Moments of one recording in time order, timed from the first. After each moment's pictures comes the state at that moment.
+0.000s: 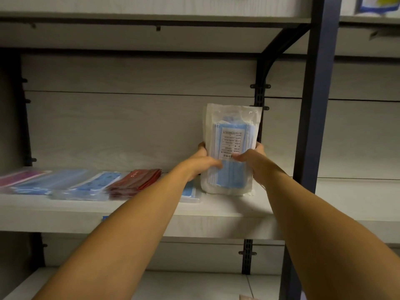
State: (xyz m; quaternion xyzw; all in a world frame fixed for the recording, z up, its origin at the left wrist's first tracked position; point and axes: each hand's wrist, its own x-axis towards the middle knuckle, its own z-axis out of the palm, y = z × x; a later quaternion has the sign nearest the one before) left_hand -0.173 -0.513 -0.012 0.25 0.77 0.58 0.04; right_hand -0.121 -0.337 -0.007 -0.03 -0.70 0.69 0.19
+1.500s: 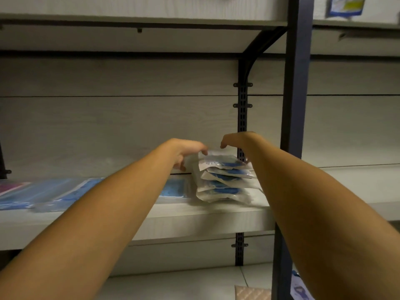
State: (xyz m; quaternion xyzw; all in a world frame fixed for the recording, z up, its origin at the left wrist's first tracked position) left_hand -0.124 -0.525 0.046 0.11 0.88 0.45 0.12; right_hand -0.070 -0.378 0.070 -0.16 -0.93 0.32 0.05
